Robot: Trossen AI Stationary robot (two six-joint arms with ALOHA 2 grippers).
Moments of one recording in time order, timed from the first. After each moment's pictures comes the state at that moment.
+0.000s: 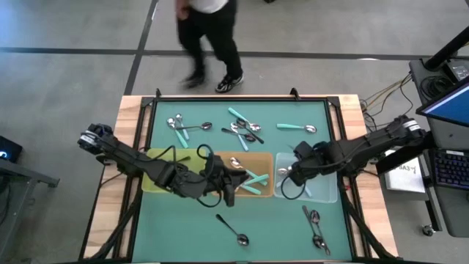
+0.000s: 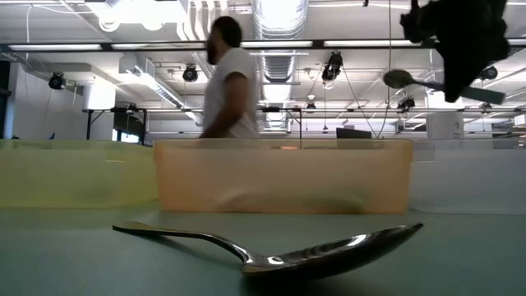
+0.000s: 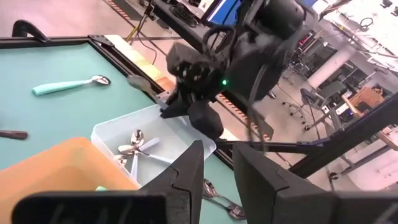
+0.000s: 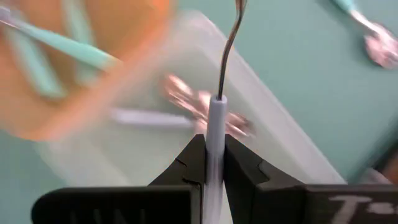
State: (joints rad) left arm -0.44 1.56 1.30 0.00 -0.70 -0.82; right arm 0.30 1.27 1.07 -1.25 0.27 1.12
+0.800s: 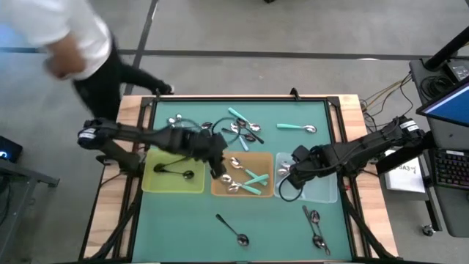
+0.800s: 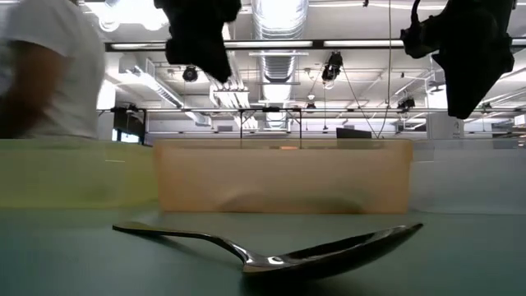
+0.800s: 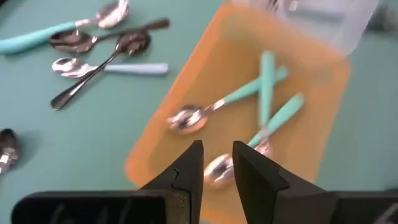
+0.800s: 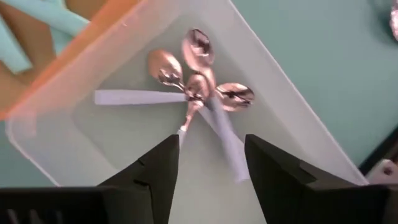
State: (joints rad) left arm -0.07 1.52 1.29 -0.75 -0.20 -0.48; right arm 0.30 1.30 1.00 -1.18 0.21 1.12
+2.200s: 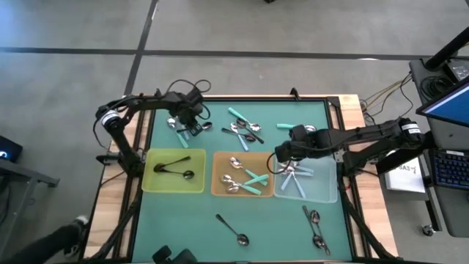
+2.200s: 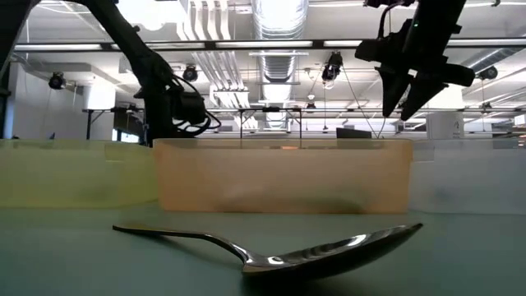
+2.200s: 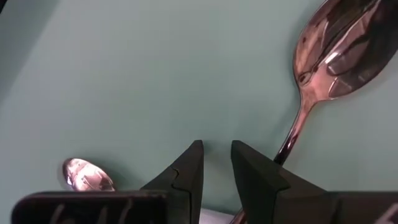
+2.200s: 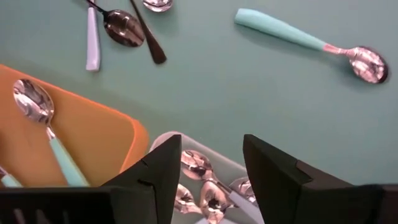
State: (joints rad) left arm 0.77 1.77 0.99 -0.63 -0.09 0.09; right arm 0.05 1.30 1.00 -1.00 0.42 1.23
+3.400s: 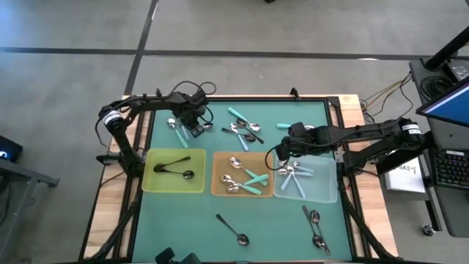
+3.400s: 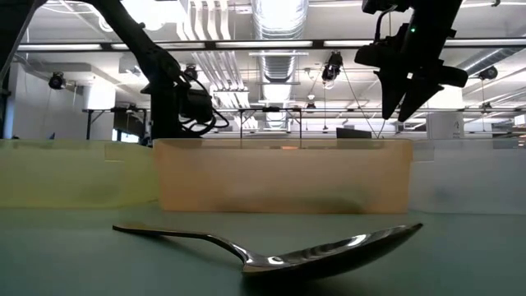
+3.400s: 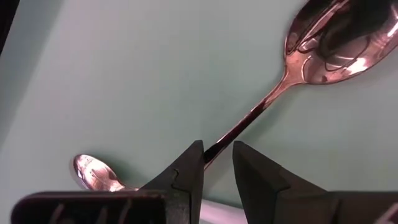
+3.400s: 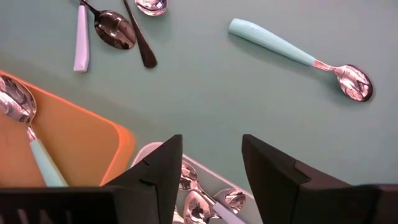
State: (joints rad) left arm 0.71 1.79 1.05 -0.71 -0.15 0.07; right arm 0.01 1.30 1.00 -1.00 0.41 1.13
